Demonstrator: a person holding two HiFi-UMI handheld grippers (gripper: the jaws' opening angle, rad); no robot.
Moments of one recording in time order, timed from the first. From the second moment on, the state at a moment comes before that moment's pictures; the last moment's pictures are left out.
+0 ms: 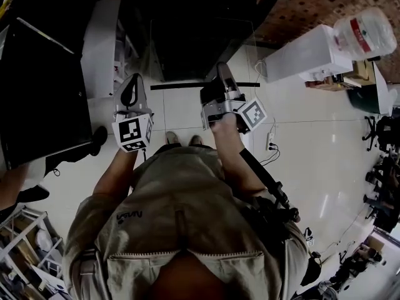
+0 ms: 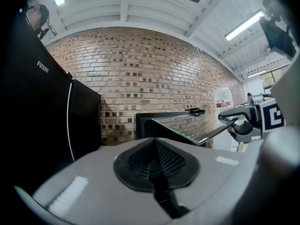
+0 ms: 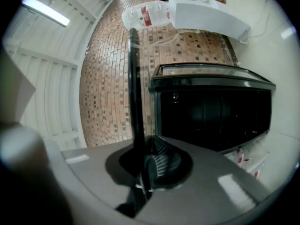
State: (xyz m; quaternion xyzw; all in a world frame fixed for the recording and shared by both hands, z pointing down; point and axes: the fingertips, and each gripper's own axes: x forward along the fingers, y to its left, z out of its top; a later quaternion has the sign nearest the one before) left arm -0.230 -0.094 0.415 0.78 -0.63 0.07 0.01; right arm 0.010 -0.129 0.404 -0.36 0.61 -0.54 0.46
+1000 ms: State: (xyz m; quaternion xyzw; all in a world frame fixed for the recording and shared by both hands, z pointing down) left arm -0.162 -0.016 0.403 0.75 -0.66 0.07 0.00; right arm 0.072 -0.045 0.387 -0.33 0.63 -0.55 0.44
